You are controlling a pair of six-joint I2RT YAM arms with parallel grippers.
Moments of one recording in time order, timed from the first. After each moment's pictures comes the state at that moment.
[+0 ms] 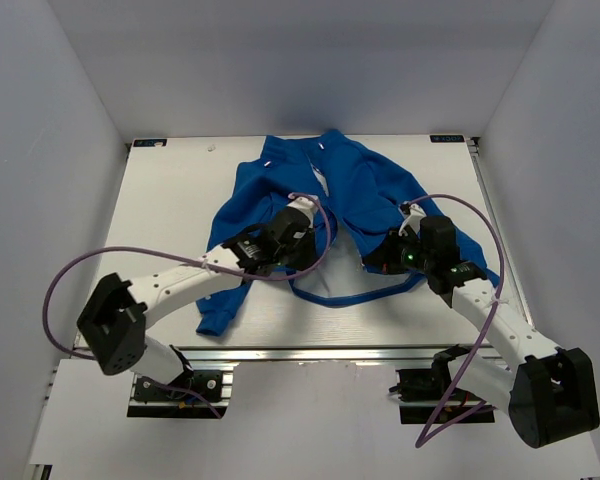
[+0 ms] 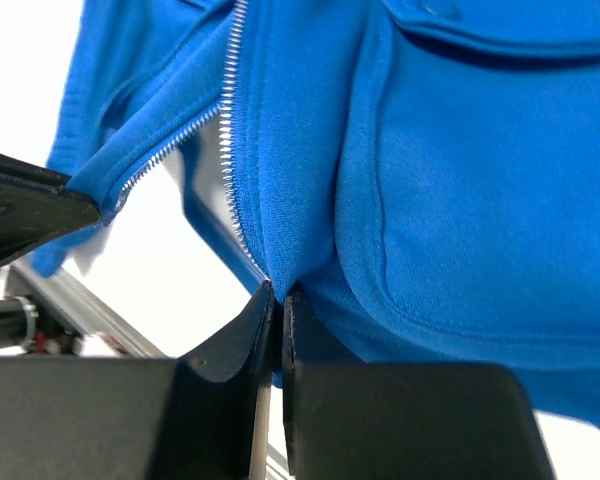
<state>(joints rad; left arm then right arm) -0.89 1.51 1.12 -0.35 -0.10 -0.54 0.32 1.04 0.60 -0.16 -0.44 0.42</state>
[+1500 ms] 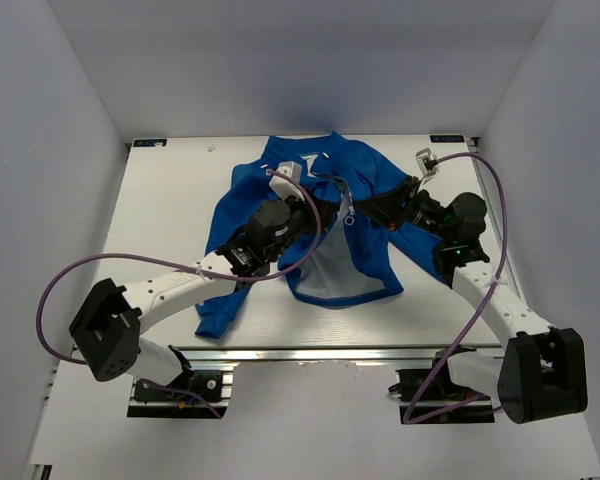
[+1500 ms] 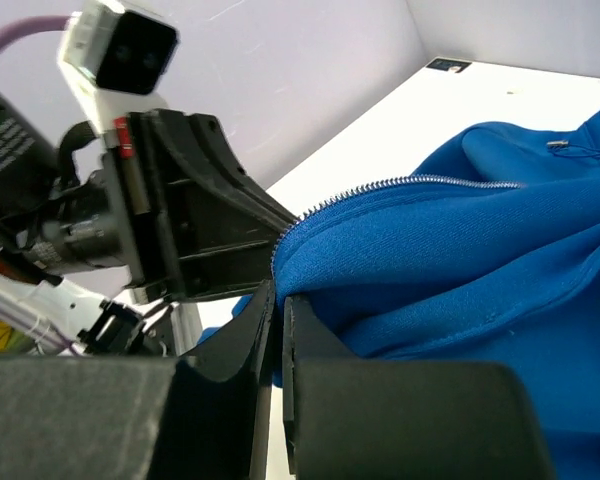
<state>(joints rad) -0.88 1.41 0.99 0.35 -0.22 -0.65 0.21 1.16 0.70 0.71 -0.90 0.70</state>
